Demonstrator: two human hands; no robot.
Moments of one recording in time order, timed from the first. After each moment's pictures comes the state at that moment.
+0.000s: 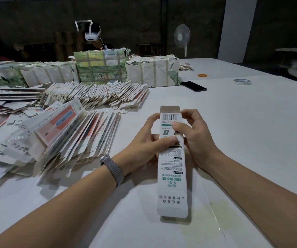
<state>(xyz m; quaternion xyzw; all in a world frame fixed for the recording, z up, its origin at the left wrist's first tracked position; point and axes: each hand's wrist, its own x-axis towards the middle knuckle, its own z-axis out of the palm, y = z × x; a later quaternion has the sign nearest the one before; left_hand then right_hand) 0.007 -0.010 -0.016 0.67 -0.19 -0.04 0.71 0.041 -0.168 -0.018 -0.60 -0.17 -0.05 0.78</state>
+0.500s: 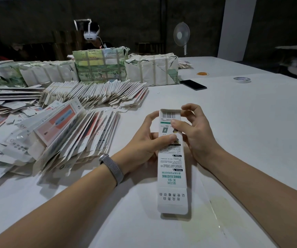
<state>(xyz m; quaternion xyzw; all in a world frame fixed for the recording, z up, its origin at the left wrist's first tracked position) 0.006 -0.010 -0.016 0.68 -0.17 -0.05 0.71 0.043 -0.170 -0.015 -0.58 -0.18 -0.05 0.79</state>
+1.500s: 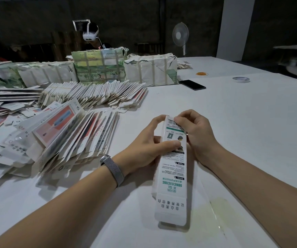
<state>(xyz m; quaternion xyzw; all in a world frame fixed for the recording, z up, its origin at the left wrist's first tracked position) 0.007 -0.010 -0.015 0.70 -0.20 -0.08 0.68 0.047 -0.174 -0.013 -0.63 -0.12 -0.04 0.77</state>
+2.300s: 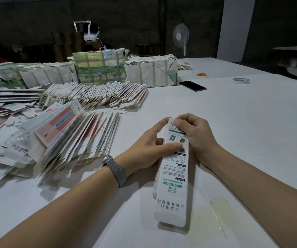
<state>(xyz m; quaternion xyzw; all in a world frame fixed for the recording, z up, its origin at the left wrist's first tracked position) 0.005 -0.012 -0.013 0.69 -0.23 -0.09 0.68 0.046 -0.176 -0.011 -0.66 -0.10 -0.01 0.75</state>
